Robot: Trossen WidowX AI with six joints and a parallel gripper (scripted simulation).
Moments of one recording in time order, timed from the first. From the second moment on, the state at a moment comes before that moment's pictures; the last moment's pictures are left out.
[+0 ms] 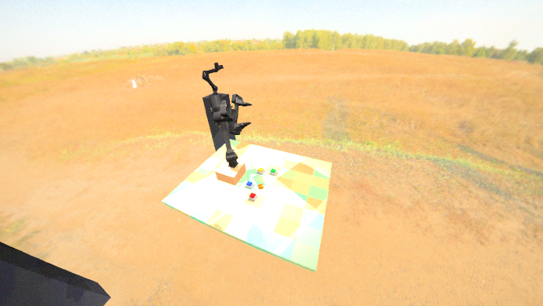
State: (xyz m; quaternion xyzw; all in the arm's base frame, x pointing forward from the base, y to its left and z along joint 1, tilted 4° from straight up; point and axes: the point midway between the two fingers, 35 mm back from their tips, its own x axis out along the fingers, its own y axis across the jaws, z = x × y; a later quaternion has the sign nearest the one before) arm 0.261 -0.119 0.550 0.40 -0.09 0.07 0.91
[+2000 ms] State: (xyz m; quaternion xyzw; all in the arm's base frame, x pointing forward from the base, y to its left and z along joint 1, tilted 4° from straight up) arm 0.260 -0.159 0.016 -0.03 0.70 -0.02 0.72
